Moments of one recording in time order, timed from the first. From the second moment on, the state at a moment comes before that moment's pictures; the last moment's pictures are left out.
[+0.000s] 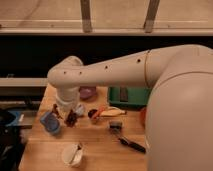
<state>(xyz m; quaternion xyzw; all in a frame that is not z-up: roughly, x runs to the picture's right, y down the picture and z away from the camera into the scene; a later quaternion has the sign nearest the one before) -0.157 0.122 0.682 -0.37 0.03 0.35 0.86</state>
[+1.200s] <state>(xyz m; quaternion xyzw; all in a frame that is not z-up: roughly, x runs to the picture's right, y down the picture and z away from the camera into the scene) -0.111 0.228 0.768 -0.46 0.05 0.43 0.77</state>
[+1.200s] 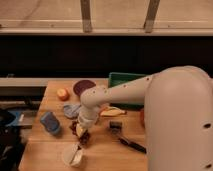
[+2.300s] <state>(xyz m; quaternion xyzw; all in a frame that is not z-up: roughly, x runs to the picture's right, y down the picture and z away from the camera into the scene) -0.118 0.192 0.743 -0.42 0.04 0.41 0.81</state>
